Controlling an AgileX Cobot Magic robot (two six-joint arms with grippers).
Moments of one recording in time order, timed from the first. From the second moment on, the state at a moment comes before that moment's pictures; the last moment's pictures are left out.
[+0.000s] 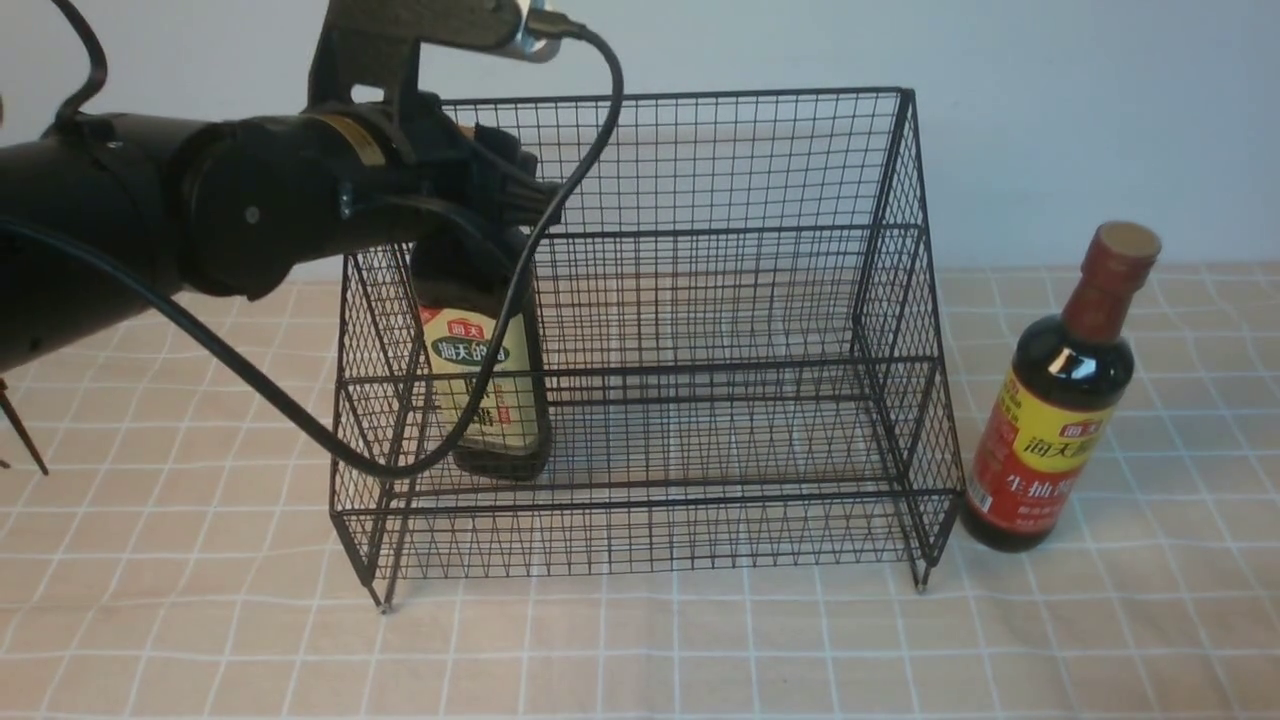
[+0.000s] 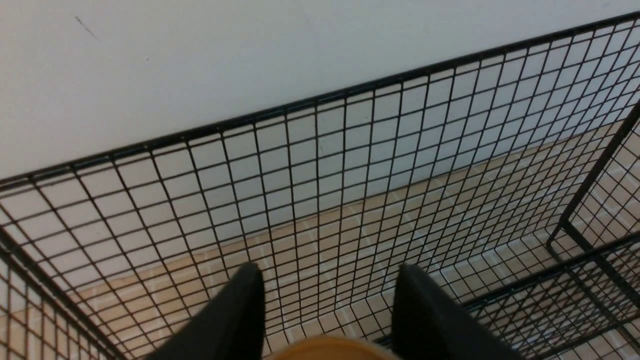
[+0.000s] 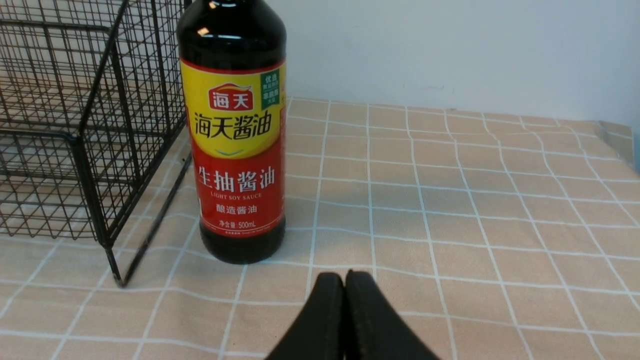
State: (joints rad) right arm -0.02 -0.01 0.02 0.14 0.38 -0.18; left arm -0.36 1.57 -1.18 -0.09 0.12 0.07
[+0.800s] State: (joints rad) right arm -0.02 -0.01 0.02 0.14 0.38 -0.18; left arm -0.36 1.00 -1.18 0.18 0.77 -0.03
